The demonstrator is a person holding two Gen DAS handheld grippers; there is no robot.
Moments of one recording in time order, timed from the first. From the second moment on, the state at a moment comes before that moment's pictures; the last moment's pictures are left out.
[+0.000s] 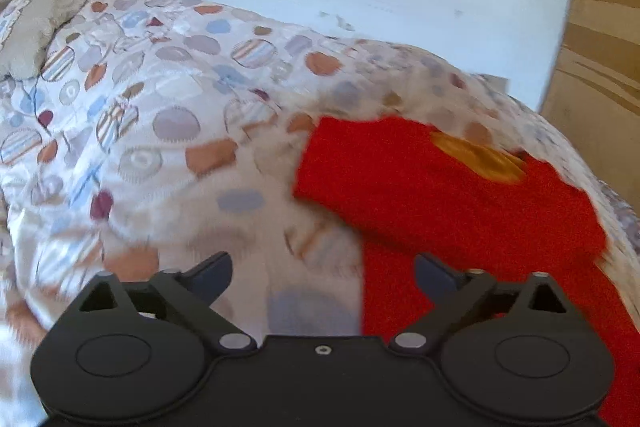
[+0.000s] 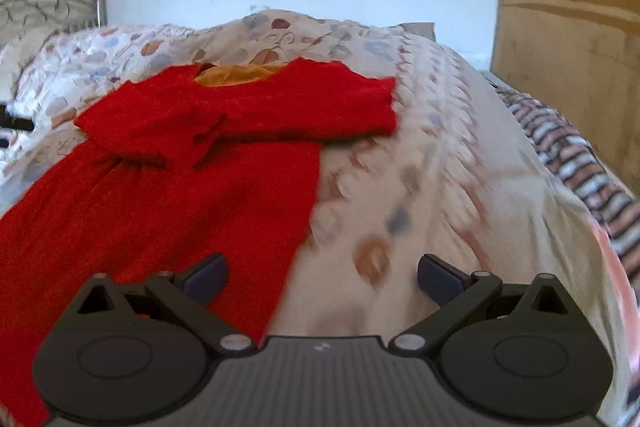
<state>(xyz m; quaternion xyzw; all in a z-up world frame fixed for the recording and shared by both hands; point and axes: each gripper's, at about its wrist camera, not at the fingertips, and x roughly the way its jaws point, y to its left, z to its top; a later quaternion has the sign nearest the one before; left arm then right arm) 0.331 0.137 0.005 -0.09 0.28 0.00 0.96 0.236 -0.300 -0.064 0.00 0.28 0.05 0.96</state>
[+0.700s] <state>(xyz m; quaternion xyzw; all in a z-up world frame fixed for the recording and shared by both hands) 0.187 0.126 -0.050 -0.07 0.33 -0.14 0.93 0.132 -0.292 -0.062 0.07 0.24 0.17 0.95</state>
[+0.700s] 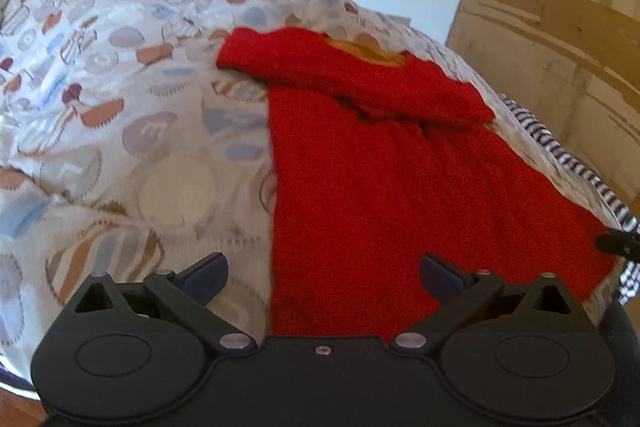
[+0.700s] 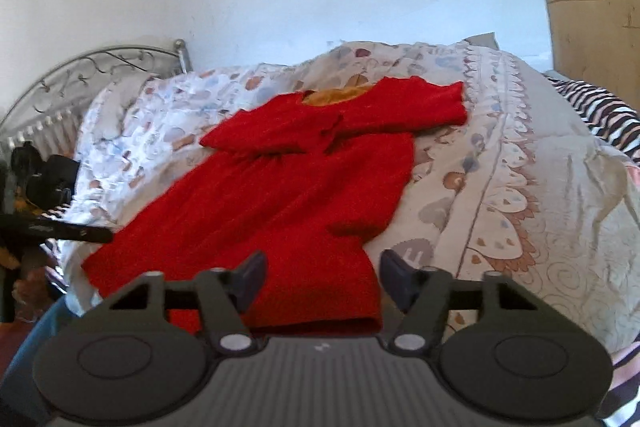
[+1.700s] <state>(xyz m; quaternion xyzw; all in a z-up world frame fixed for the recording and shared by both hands) 0.150 0.106 0.007 -0.07 0.31 -0.08 0.94 0.101 -0.352 -0.051 0.33 0.26 0.16 0.89</state>
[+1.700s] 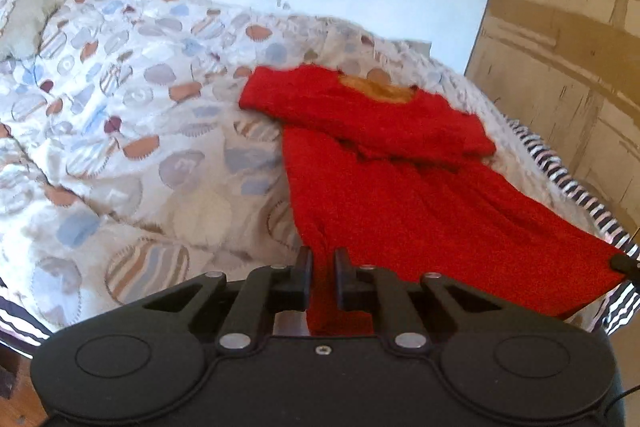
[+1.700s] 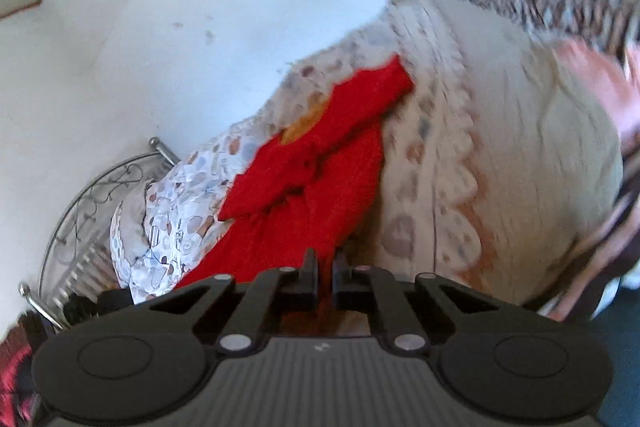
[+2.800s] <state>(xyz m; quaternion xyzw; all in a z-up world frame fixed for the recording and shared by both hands) 0.142 0.077 -0.017 -0.03 0.29 -0.10 0.95 0.067 -0.196 -0.089 -0.34 0.18 0.14 0.91</state>
